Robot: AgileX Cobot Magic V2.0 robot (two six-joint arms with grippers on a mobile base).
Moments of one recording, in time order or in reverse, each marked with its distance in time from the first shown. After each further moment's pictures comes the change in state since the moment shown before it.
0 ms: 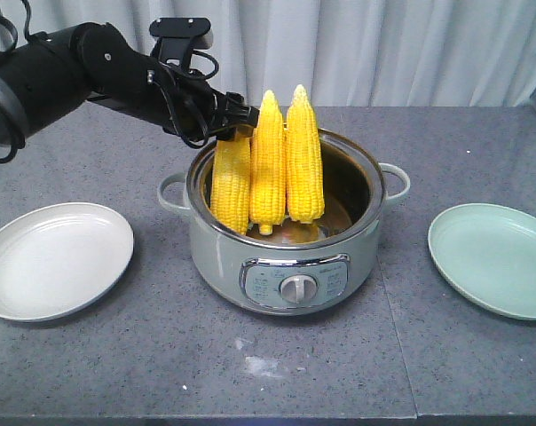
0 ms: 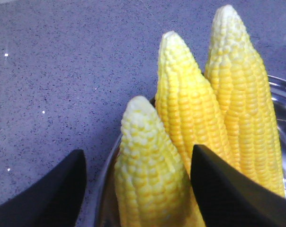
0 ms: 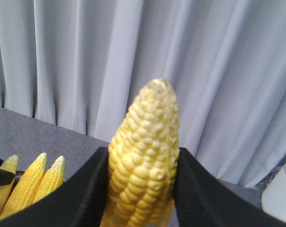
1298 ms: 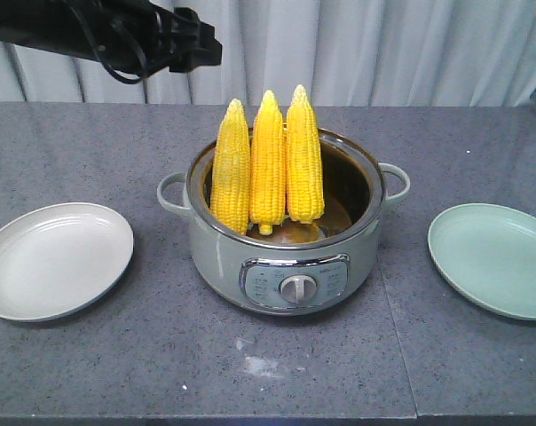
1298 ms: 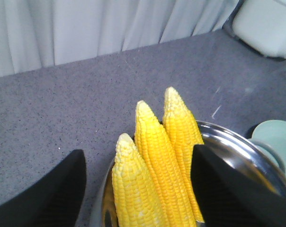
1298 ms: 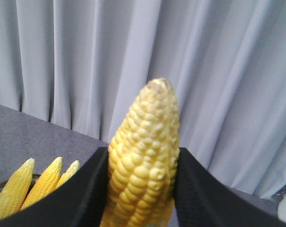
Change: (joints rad) left arm 0.055 -0.211 0.012 -0.074 0.048 0.036; right arm 0.000 0.000 0.000 0.064 0.000 -0.032
